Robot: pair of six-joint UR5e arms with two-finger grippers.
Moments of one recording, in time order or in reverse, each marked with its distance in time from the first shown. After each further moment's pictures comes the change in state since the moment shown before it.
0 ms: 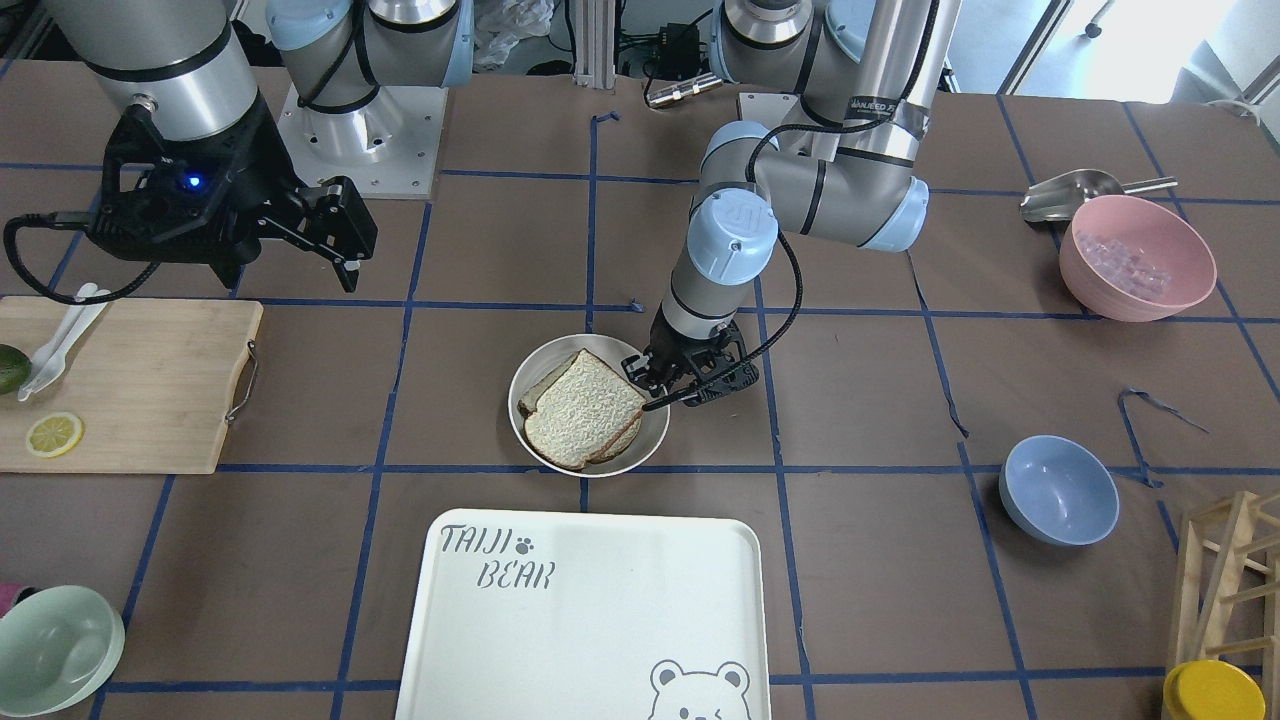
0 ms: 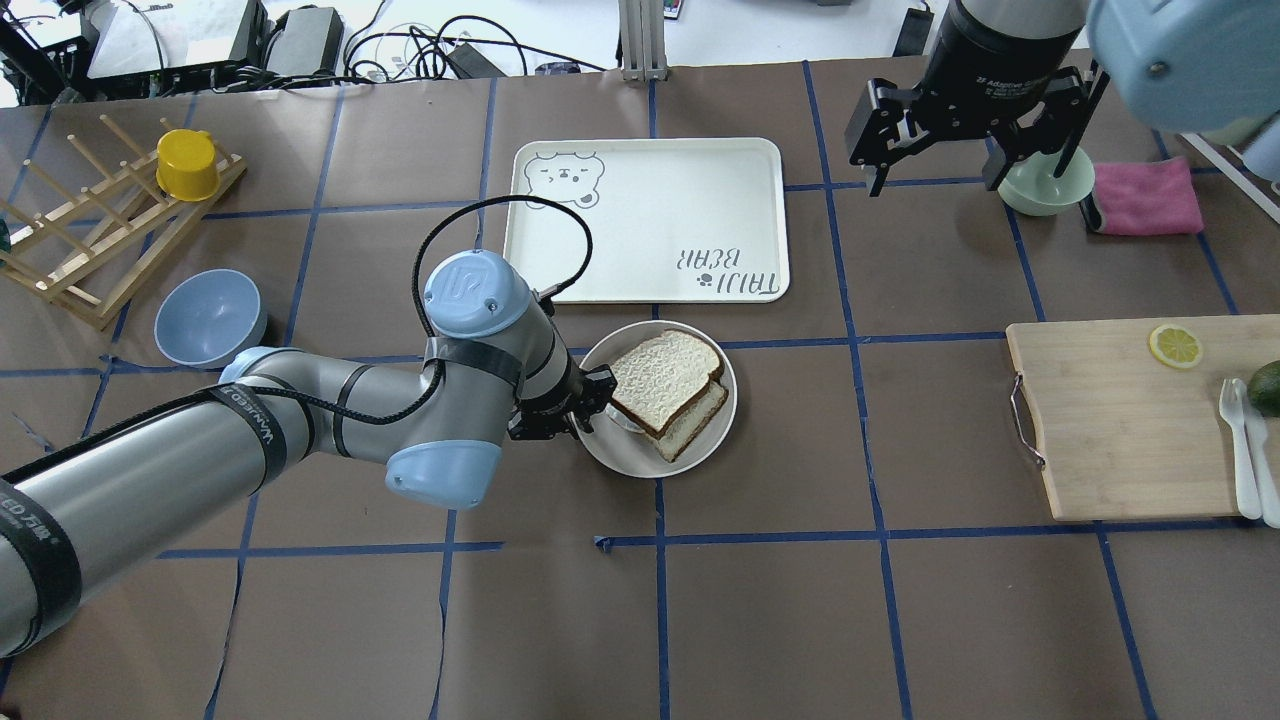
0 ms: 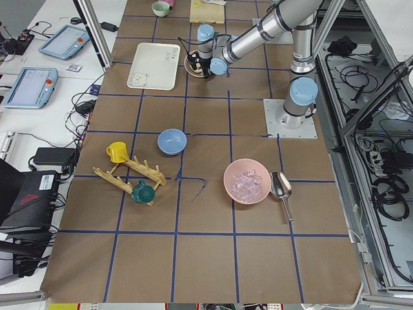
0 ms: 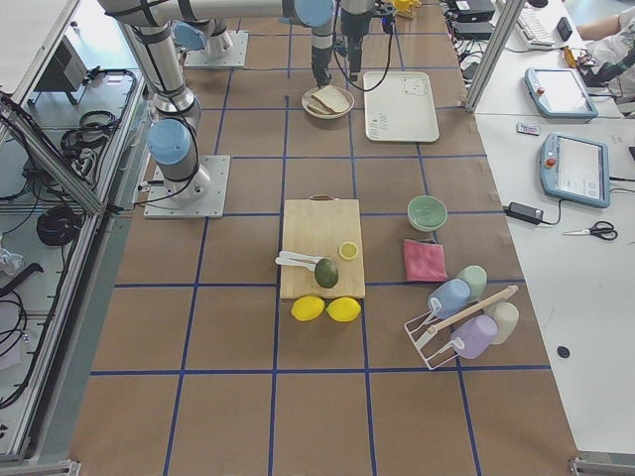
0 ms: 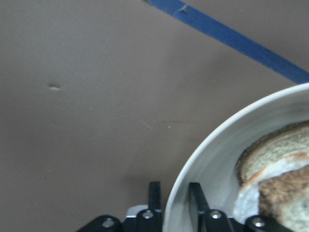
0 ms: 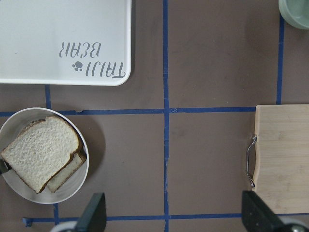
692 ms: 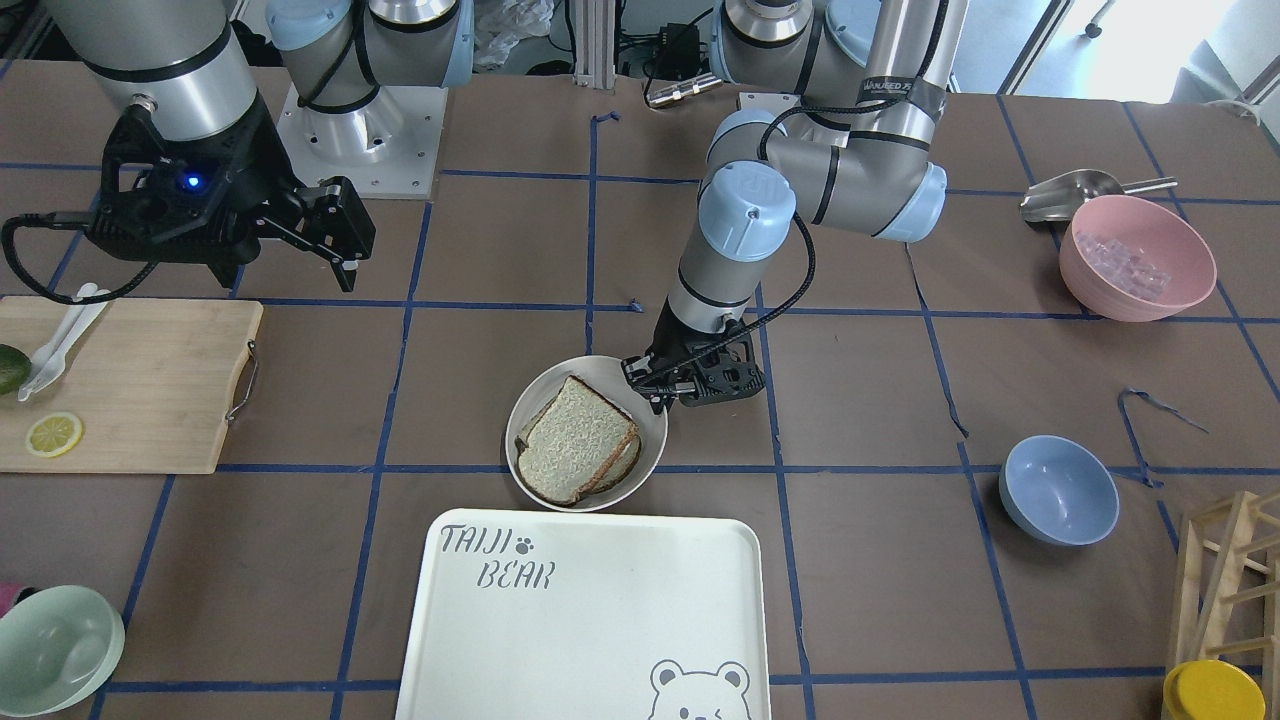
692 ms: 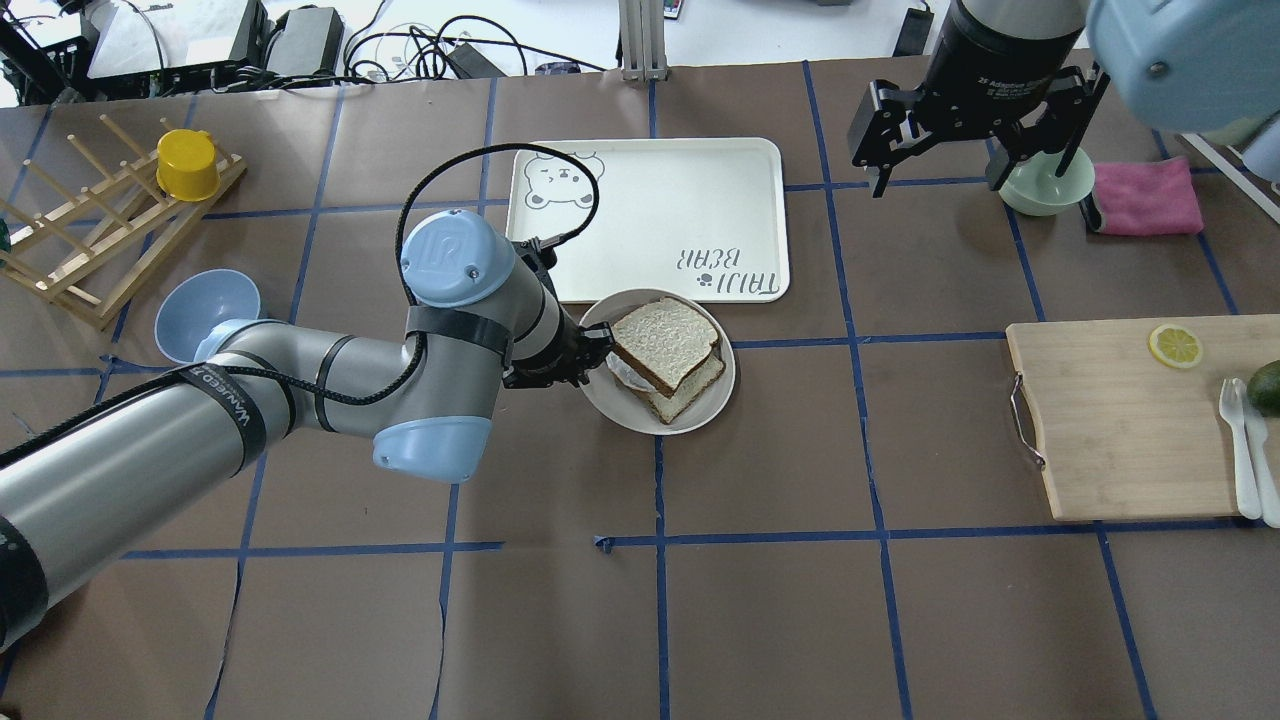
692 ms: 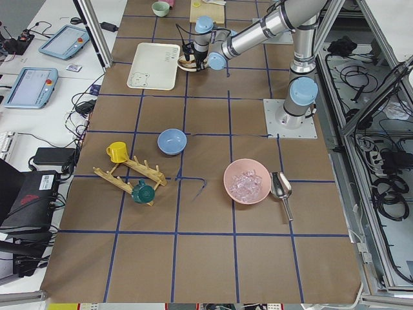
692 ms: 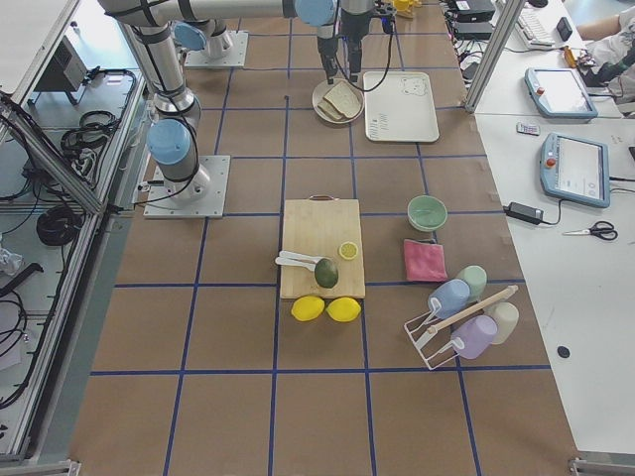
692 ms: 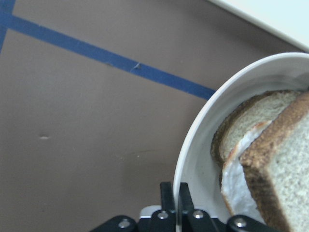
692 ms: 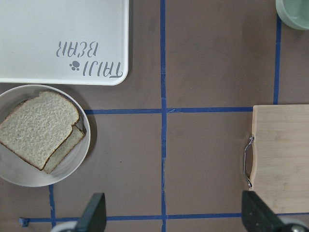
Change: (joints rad) left arm 0.016 0.040 0.051 0.057 -0.002 0.161; right arm 0.000 0.000 0.000 0.001 -0.006 -0.004
